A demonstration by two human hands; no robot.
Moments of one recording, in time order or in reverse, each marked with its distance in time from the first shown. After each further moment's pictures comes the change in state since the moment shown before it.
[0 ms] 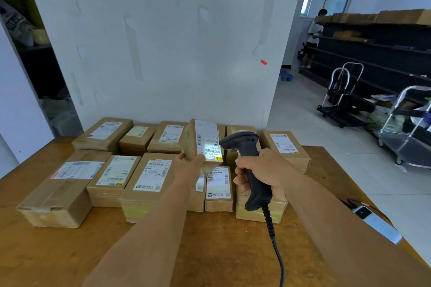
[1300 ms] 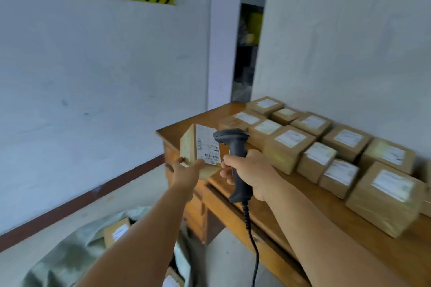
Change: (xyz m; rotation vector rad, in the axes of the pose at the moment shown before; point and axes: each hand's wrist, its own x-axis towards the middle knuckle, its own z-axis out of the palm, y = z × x) left_hand -0.329 -0.091 -0.233 -0.261 0.787 0.058; right_hand -0.210 0.075 0.176 -0.169 -0.741 -0.291
